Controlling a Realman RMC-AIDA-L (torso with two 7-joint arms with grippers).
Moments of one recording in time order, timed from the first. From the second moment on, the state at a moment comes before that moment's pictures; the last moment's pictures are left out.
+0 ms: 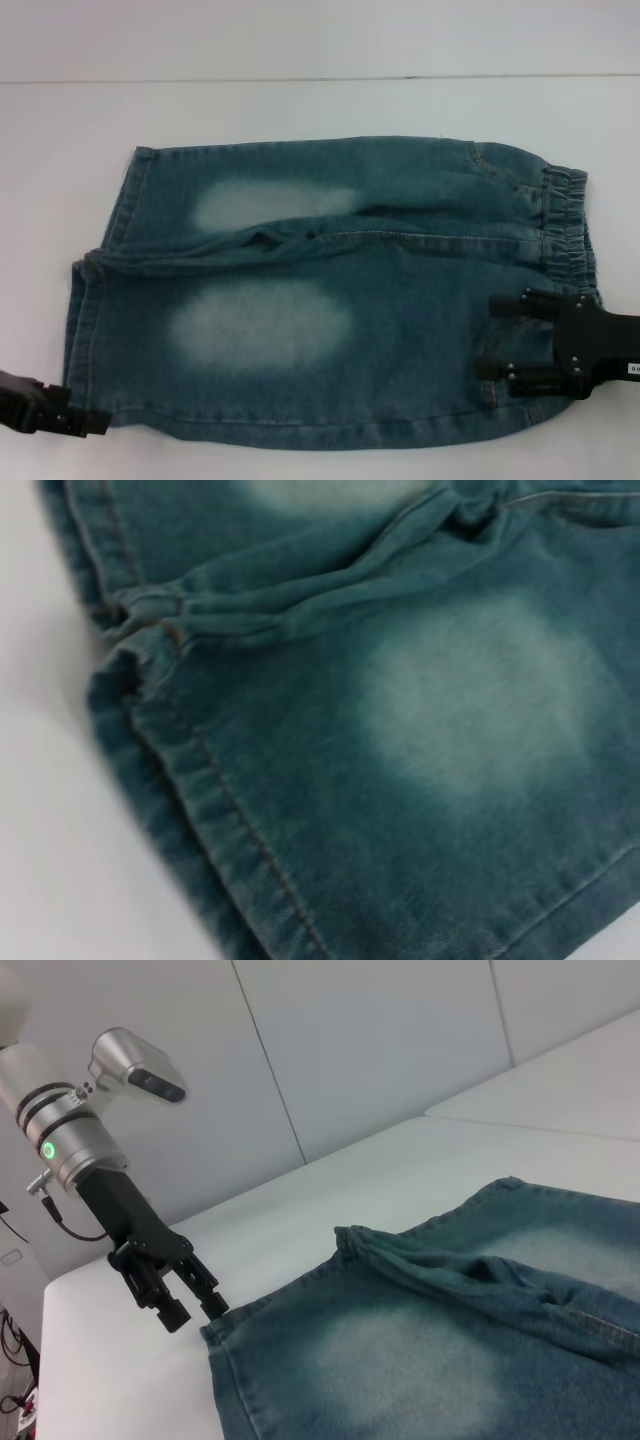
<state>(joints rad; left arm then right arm) -0.43 -2.14 0.52 1.15 2.69 1.84 -1.98 0.32 2.03 -0.86 -0.66 -1.88 -1.64 1.32</state>
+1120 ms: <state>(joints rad) -0.45 -2.14 0.52 1.15 2.76 1.79 -2.01 0.32 2.03 -0.86 -0.65 -1.88 -1.63 1.32</state>
